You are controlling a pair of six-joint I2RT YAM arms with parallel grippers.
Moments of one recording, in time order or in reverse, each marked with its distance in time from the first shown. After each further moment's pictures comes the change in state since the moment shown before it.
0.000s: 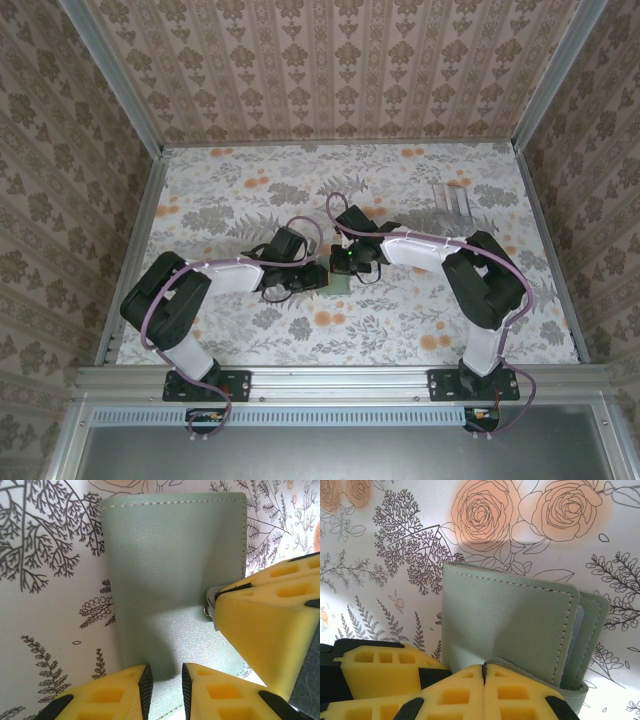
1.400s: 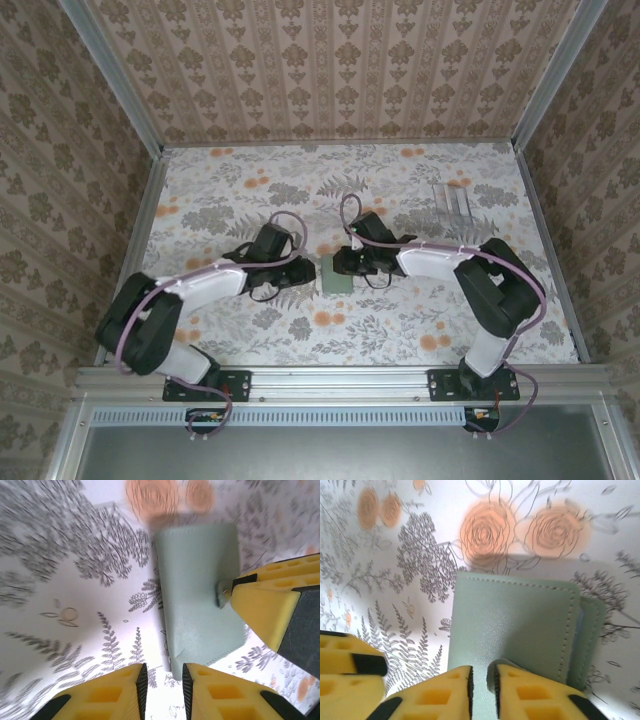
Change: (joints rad) left arm 0.066 -0.211 -0.029 -0.134 -0.086 0.035; right arm -0.054 -0.119 -0.199 0.270 -0.028 -0.023
